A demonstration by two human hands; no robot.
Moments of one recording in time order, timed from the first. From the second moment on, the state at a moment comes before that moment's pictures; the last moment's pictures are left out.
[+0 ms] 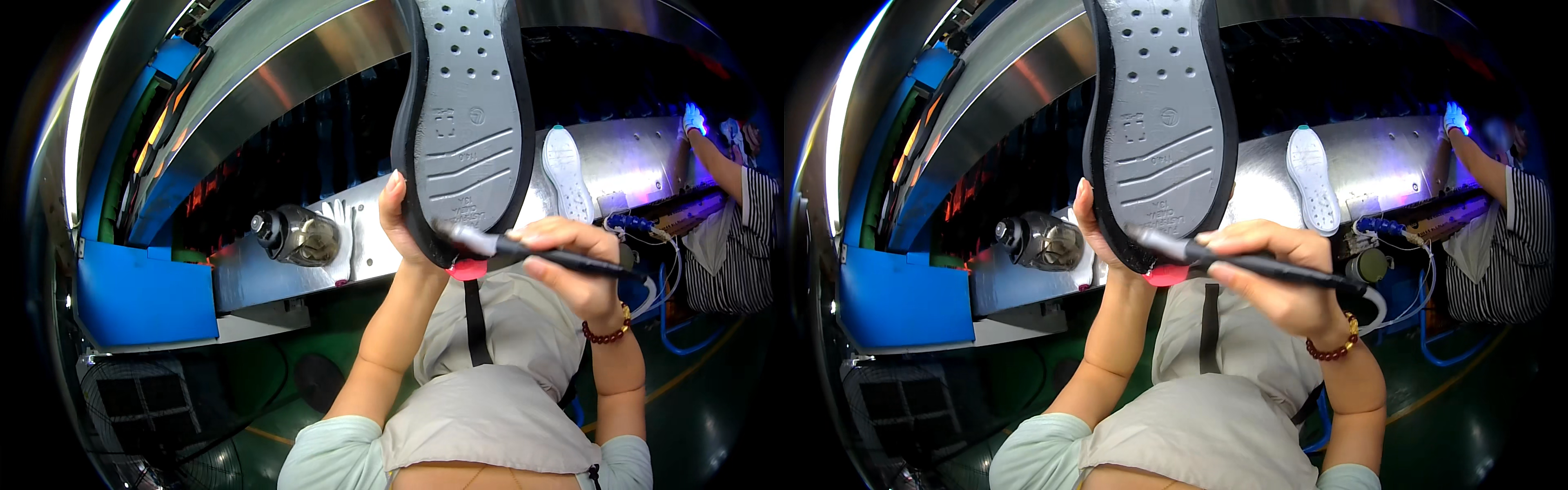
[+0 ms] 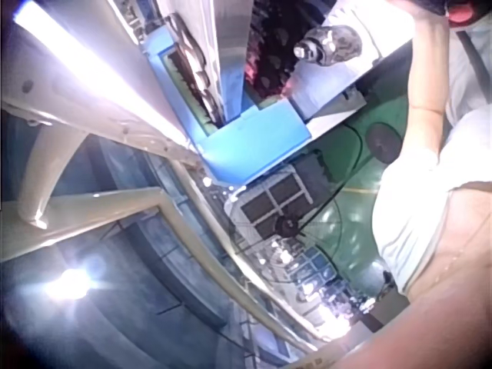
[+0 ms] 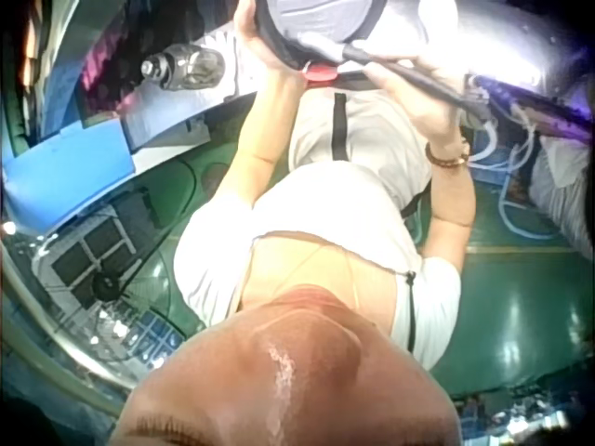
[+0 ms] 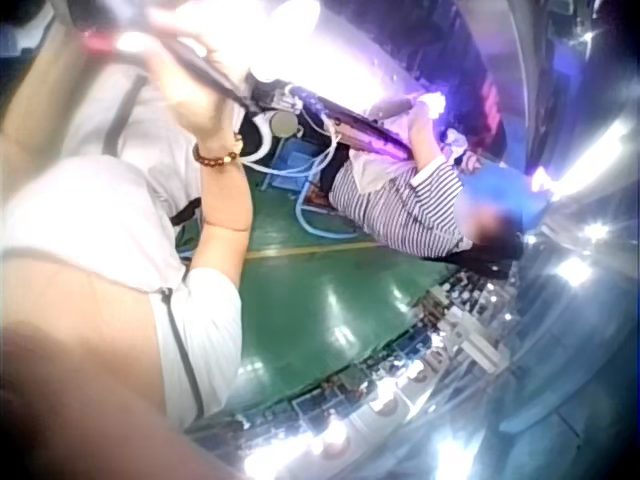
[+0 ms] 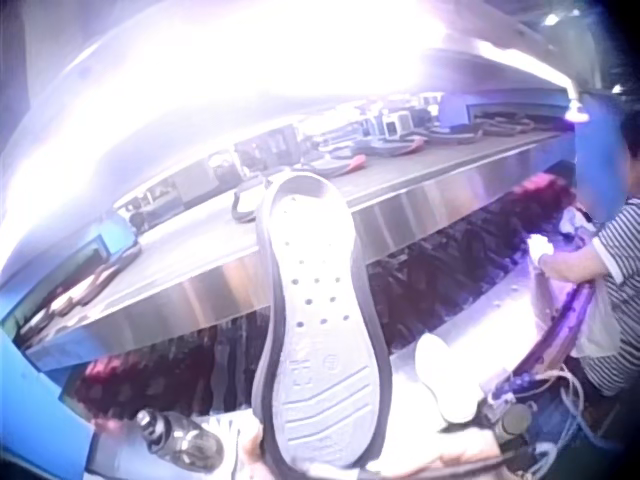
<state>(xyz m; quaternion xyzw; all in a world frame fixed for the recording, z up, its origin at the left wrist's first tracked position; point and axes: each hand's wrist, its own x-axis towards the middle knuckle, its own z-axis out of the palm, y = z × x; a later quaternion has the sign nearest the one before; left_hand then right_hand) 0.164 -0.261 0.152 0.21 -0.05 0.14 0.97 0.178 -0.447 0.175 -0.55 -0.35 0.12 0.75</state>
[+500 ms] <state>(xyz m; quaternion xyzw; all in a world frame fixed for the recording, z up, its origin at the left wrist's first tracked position) 0.171 -0.241 0.158 0.20 -0.07 0.04 0.98 0.193 -0.451 0.182 -0.61 -0.41 0.18 0.66</state>
